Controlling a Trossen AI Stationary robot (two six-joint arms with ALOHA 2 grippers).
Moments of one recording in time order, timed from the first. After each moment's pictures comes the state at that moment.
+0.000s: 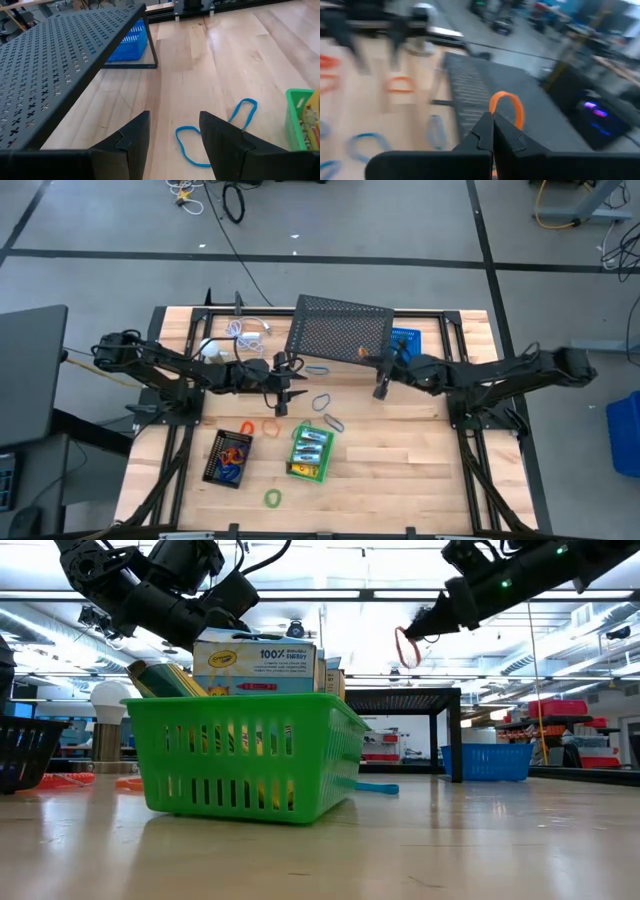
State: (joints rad) left arm 0.02 1.38 0.52 0.50 -0.16 0.19; right arm -0.01 1.08 0.56 0.22 0.52 -0.23
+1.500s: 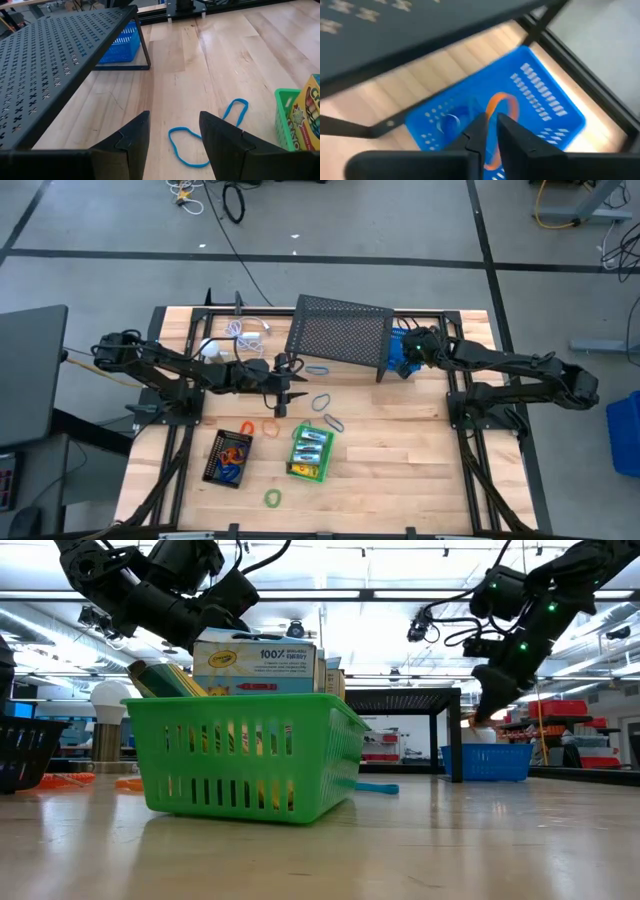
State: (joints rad) left arm 0.02 1.38 0.52 0.50 -0.13 0.19; right arm -0.48 1.02 0.56 -0.47 0.33 0.09
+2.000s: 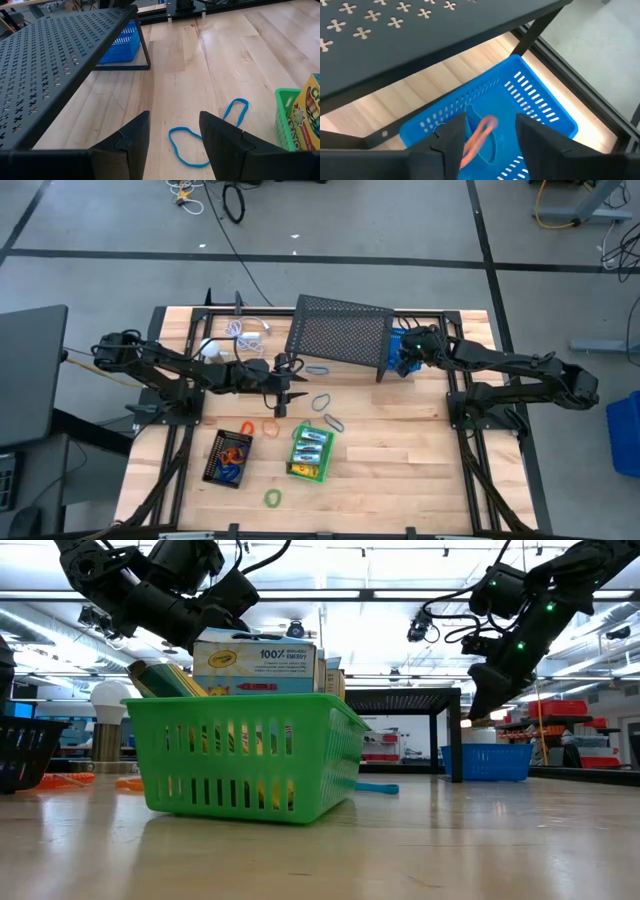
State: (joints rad) left arm 0.02 1.38 0.52 0.50 -0.13 0.19; right arm -0.48 1.02 0.56 -0.44 0.36 0.09
